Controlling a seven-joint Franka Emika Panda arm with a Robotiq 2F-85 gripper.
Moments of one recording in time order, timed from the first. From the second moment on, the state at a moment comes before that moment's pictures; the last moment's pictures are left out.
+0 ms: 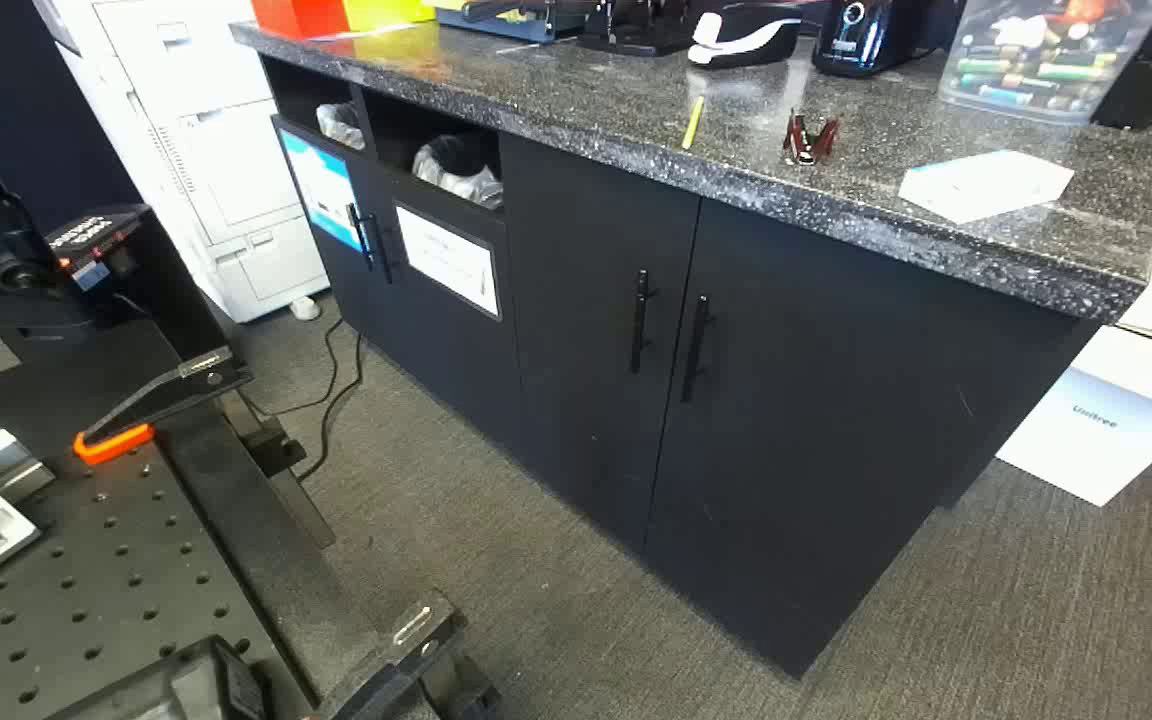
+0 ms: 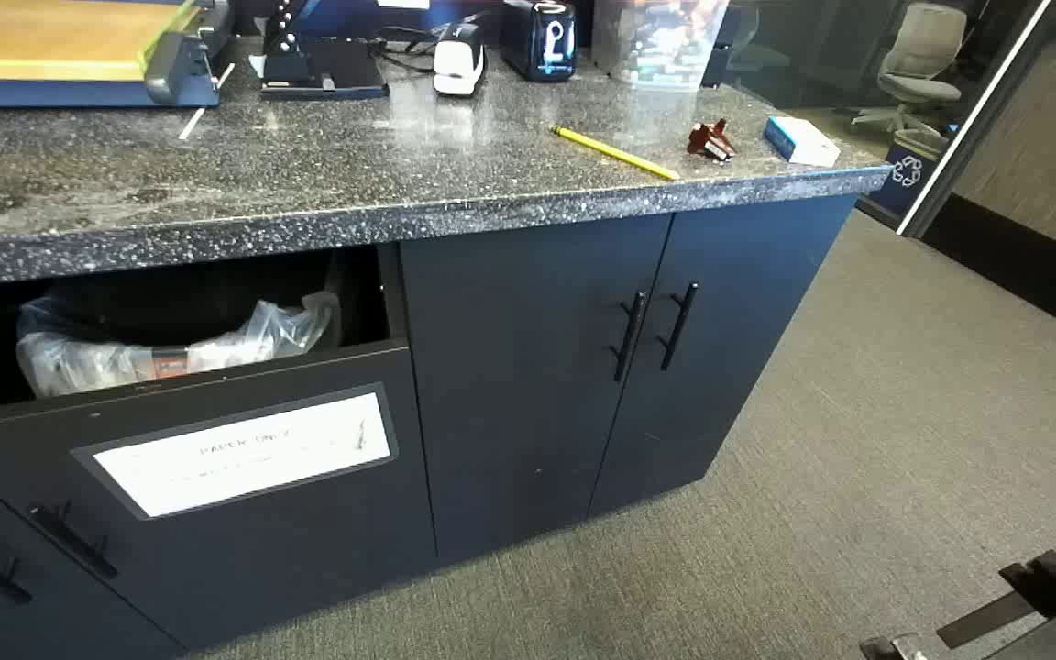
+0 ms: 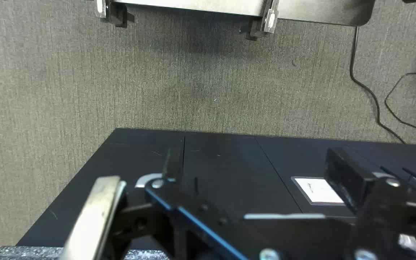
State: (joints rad) arm 0.07 -0.28 0.06 -2.34 0.04 2.04 -0.03
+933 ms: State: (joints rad) arm 0.07 -0.28 0.06 -2.34 0.04 2.04 -0.03
